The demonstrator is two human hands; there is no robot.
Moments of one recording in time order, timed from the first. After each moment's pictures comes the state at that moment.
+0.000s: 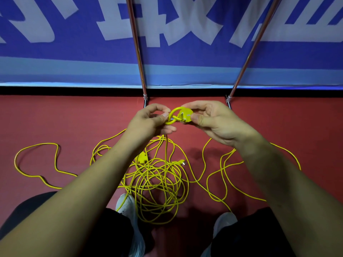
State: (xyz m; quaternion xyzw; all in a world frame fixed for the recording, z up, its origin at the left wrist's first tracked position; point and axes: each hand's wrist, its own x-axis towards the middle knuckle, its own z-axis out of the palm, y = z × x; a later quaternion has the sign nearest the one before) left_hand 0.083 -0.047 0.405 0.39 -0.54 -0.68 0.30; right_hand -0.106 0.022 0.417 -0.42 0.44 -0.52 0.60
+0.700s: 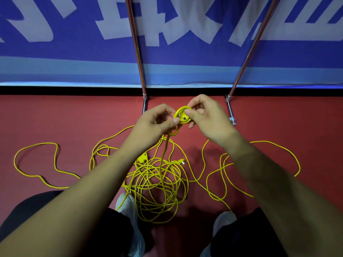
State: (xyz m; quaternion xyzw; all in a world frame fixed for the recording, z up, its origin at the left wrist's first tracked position) left_hand 0.078 -0.040 0.400 0.32 -0.69 -0.57 0.30; right_hand -0.092 0.016 0.411 -0.51 0.66 -0.46 0.31
